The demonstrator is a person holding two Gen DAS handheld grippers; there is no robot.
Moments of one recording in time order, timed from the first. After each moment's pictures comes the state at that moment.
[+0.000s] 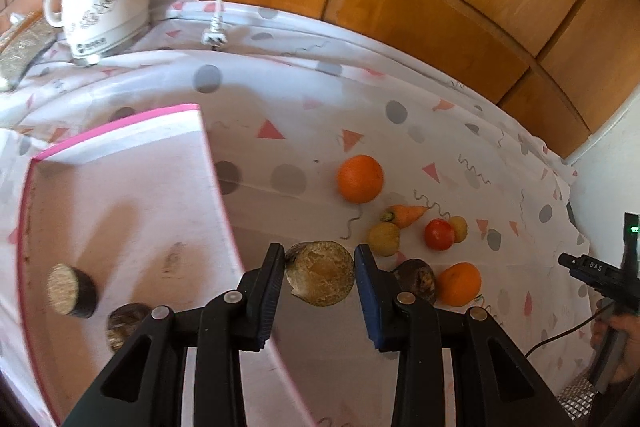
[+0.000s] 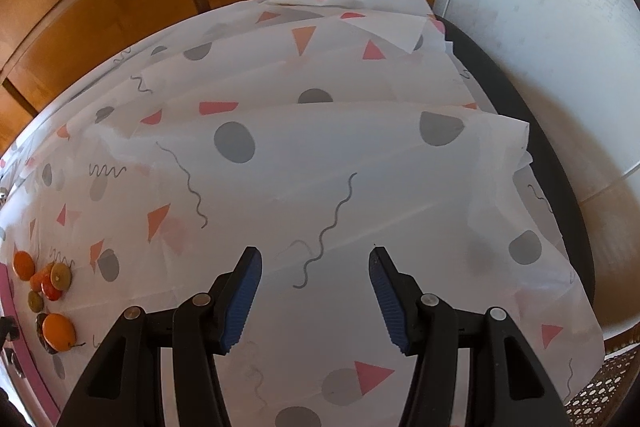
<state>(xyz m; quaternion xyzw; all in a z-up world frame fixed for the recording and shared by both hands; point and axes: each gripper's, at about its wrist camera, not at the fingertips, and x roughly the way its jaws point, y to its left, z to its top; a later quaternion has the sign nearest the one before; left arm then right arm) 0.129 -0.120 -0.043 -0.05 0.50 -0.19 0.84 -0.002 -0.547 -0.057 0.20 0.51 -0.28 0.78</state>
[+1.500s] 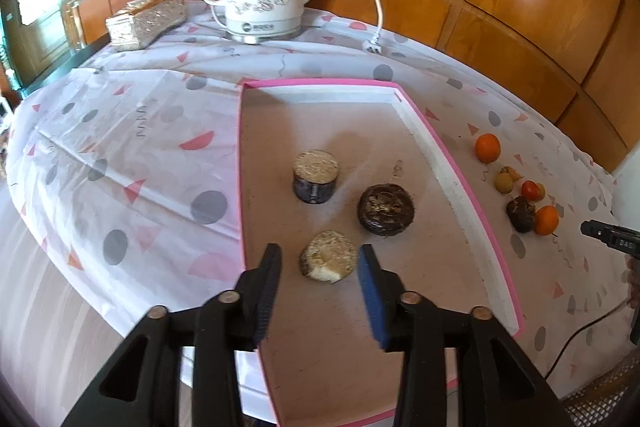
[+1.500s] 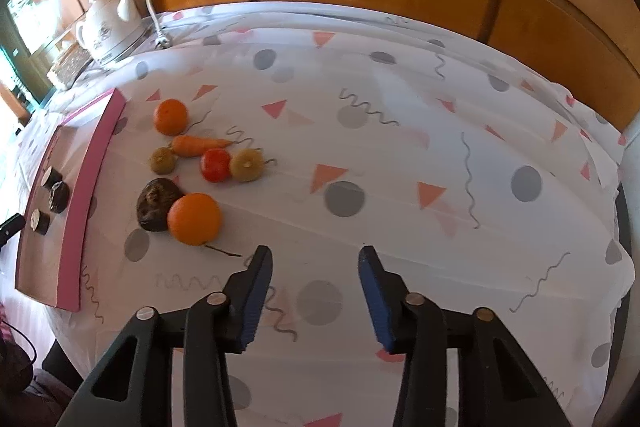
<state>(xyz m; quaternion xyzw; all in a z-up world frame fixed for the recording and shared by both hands) 0.030 0.040 -0.046 -0.04 0.46 -0.07 0.89 0.033 -0.390 -0.051 0.03 0.51 0.01 0.86</state>
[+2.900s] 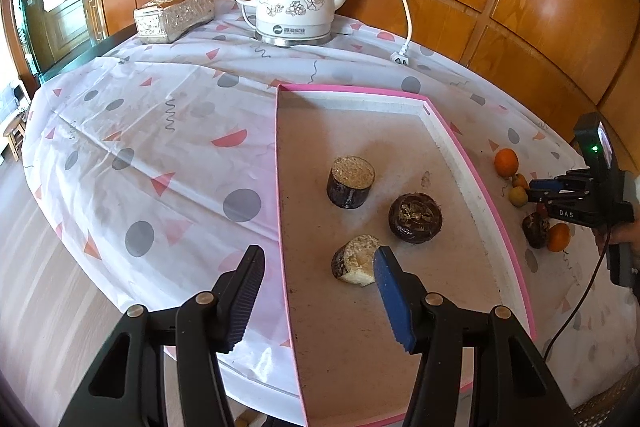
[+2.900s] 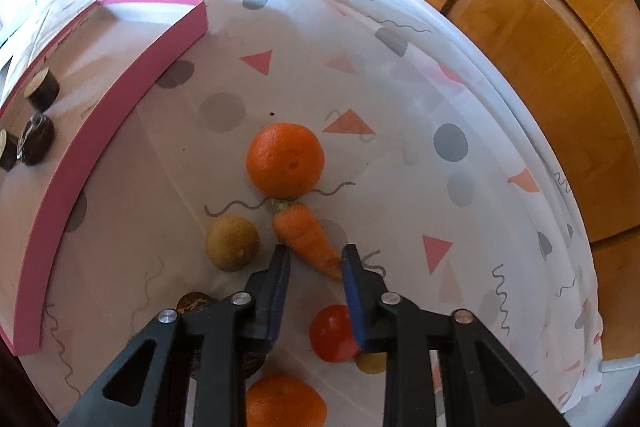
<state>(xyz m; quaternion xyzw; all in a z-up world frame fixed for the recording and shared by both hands) 0.029 0.058 -0.046 -0.06 0.45 -0.04 0.89 0.155 -0.255 -0.088 -0.22 0.53 0.14 0.81</state>
